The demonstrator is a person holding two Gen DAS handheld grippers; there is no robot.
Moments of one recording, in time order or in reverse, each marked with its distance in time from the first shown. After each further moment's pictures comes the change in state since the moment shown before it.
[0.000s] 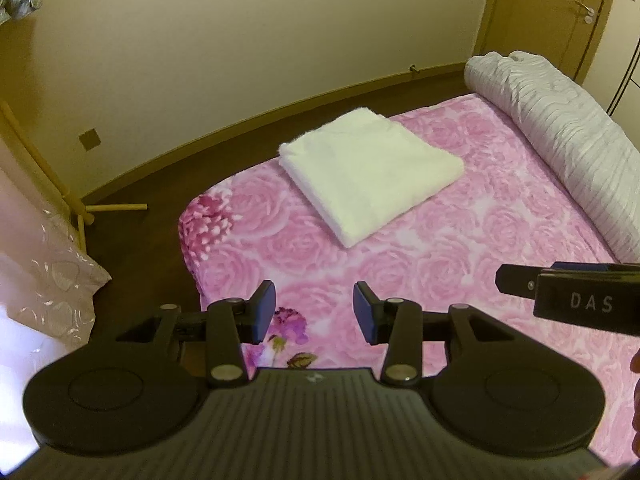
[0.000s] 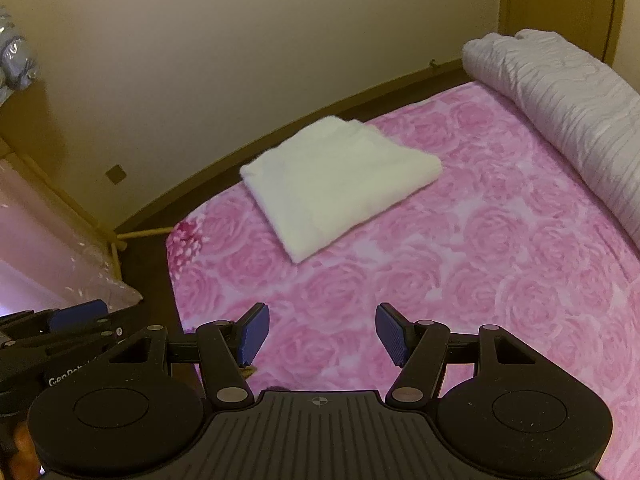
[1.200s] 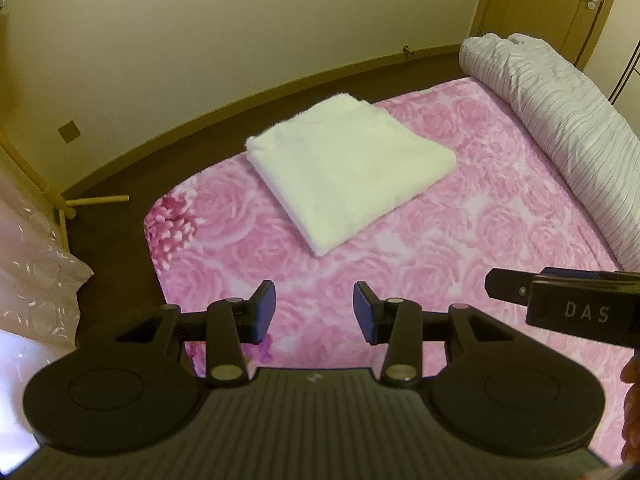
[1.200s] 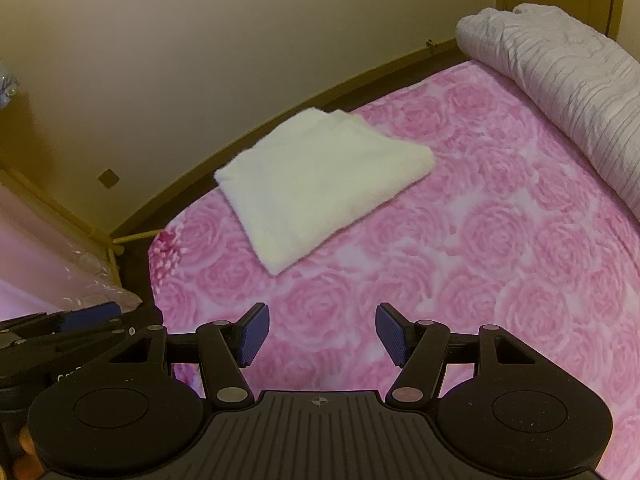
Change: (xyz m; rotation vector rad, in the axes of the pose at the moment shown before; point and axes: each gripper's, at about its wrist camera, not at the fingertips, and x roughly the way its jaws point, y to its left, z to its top) left arm 0.049 -0.040 0.033 0.013 0.053 -0.014; right arm 0.036 -0.050 0.032 0.055 0.040 0.026
